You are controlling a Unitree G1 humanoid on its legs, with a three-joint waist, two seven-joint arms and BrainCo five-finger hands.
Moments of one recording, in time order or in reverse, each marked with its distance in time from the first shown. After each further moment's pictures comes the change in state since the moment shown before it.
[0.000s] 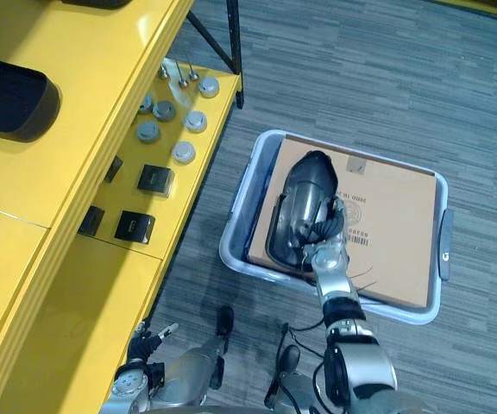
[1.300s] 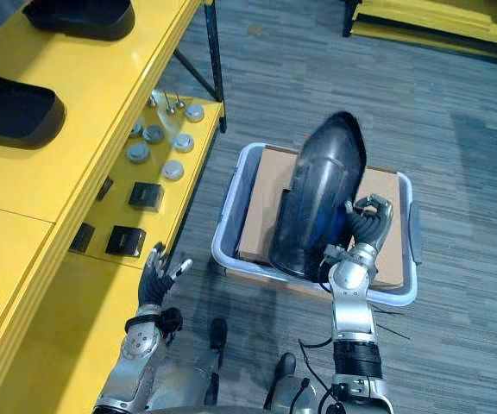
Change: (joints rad) left arm 0.015 -0.021 -0.208 -0.848 -0.038 -0.045 0.047; right arm 0.453 0.092 0.112 -0.909 -0.093 -0.001 -0.084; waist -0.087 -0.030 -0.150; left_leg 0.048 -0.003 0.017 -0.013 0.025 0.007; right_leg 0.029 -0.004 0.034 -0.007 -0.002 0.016
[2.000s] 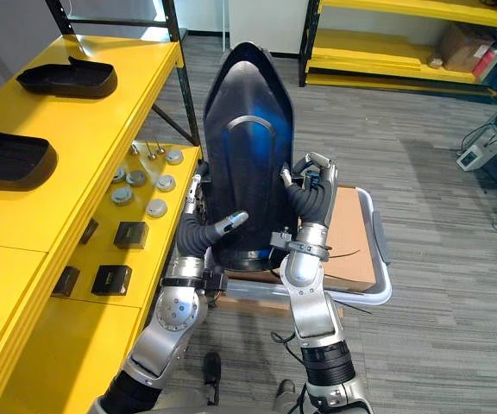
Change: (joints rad) left arm -0.218 -0.038 -0.251 0.013 0.130 0.074 0.139; right arm -0.006 0.075 0.309 -0.153 0.021 -0.040 -0.003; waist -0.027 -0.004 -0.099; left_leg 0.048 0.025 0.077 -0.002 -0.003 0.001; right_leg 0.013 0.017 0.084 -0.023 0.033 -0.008
